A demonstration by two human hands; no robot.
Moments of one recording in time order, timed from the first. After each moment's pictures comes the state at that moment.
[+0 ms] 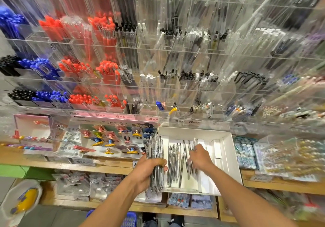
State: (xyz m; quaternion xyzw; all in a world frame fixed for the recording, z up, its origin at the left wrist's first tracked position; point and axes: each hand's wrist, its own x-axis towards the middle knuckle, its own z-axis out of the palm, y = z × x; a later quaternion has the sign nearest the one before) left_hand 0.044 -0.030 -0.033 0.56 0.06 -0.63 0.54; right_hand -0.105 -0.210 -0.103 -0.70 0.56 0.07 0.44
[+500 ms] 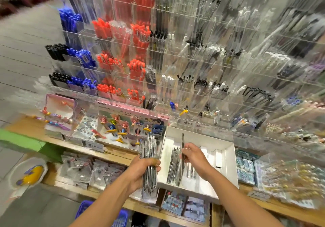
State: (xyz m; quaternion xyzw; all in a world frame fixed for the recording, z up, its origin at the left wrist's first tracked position) left_hand 0.033 0.018 -0.022 0.56 0.07 -0.58 0.59; right_hand -0.091 -0.172 -0.035 -0.64 0.43 0.00 0.63
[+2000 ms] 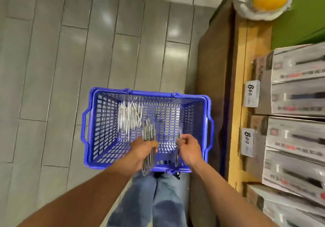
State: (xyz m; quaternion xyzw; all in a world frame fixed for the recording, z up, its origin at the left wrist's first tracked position) left_hand -0.079 0.389 -0.541 0.40 0.64 -0.22 0.62; right_hand 0.015 0.259 -0.540 -0.84 0.11 0.45 0.30
